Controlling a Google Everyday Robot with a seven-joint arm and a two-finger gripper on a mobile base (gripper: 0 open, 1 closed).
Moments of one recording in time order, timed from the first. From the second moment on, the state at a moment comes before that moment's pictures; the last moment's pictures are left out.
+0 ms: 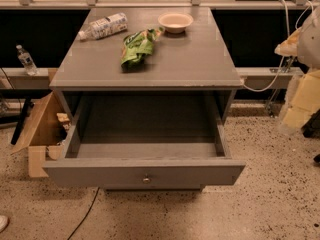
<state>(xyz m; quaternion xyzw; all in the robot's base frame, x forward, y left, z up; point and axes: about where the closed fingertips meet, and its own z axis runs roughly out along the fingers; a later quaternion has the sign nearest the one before) 0.438 -0.217 0.976 -0.60 0.78 -0.03 0.16</state>
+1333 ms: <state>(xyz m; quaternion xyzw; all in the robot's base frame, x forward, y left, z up) 0.409 -0.160 0.820 -0.48 0.87 0.05 0.11</state>
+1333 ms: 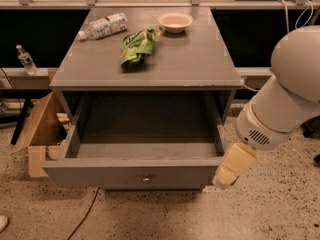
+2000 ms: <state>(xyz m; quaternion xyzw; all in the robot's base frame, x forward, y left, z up) 0.404 -0.159 0.804 -0.45 0.88 0.06 0.11</state>
